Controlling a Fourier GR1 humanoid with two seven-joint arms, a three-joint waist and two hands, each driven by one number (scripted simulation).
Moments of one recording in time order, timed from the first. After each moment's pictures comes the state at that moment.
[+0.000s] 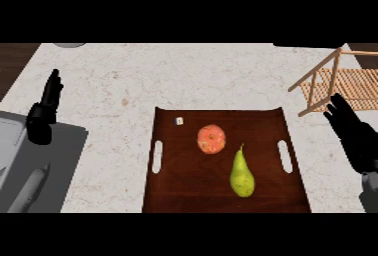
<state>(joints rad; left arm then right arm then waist) -0.25 0.48 -0.14 -1.34 0.05 0.38 -0.05 -0.11 -0.52 0.08 -1.42 -0.41 -0.14 0.15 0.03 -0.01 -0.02</state>
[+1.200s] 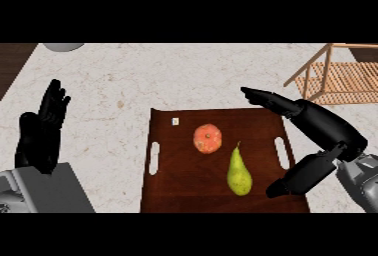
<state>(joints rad) -0.11 0.42 -0.14 -1.66 0.12 0.41 0.15 -0.39 -0.58 0.34 -1.74 -0.34 0.27 0.19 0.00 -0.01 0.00</state>
